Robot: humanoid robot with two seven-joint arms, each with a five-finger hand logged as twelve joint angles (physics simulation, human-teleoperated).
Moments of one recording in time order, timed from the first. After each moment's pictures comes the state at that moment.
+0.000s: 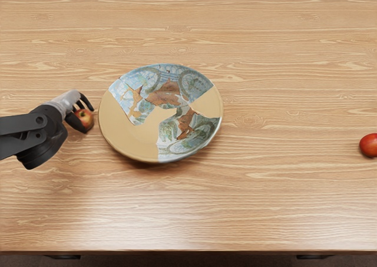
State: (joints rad) left arm -1.14 0.61 0.14 -1.35 0.90 0.43 0.61; right arm -0.04 0.00 0.10 0.23 -0.19 0.11 -0.10
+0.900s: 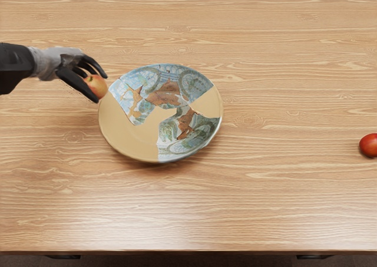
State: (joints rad) left arm -1.16 0.75 -0.39 -1.32 0.59 -0.21 0.61; right arm -0.04 0.00 0.10 0.23 -0.19 0.11 -0.10
